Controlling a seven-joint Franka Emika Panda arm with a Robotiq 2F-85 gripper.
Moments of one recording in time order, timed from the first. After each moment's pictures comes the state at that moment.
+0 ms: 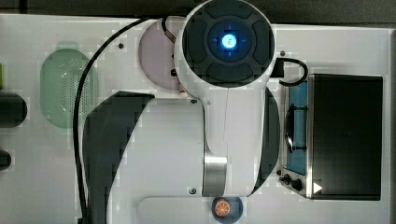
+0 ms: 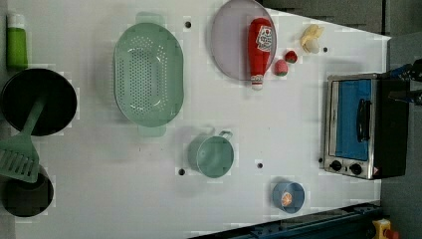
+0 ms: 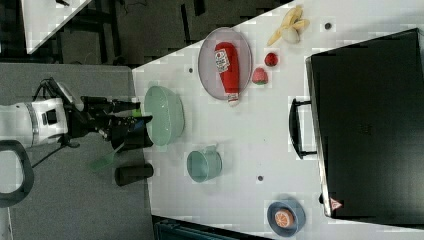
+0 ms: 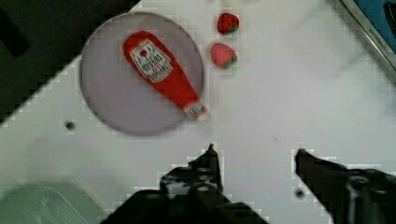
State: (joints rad) arm -0.02 -0.02 0.02 -1.74 0.02 0.19 -0.06
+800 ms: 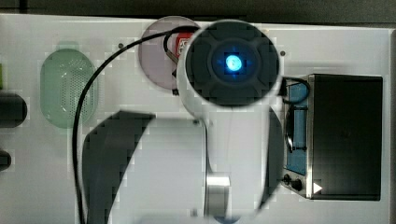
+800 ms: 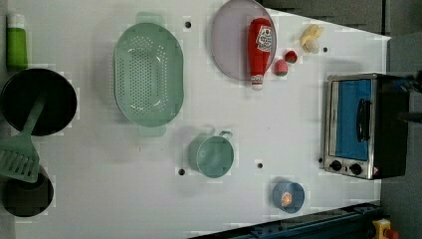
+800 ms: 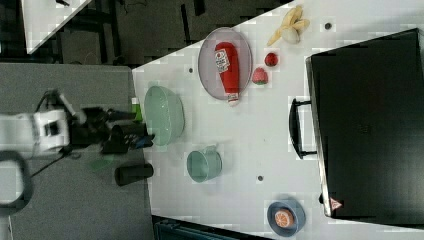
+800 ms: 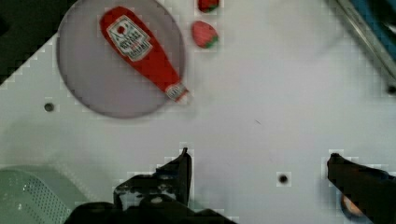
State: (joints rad) arm -0.10 -0.04 0.09 -1.79 0.02 0.18 -0.09
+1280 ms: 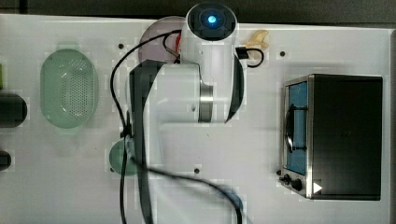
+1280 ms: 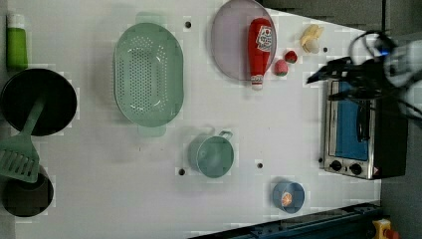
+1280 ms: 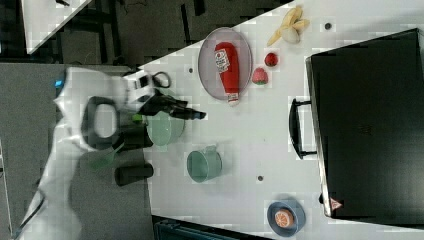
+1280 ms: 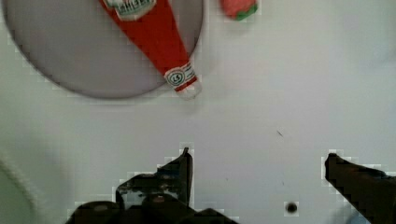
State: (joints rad) arm -0.10 0.31 0.12 -1.80 0.01 0.35 -0.29
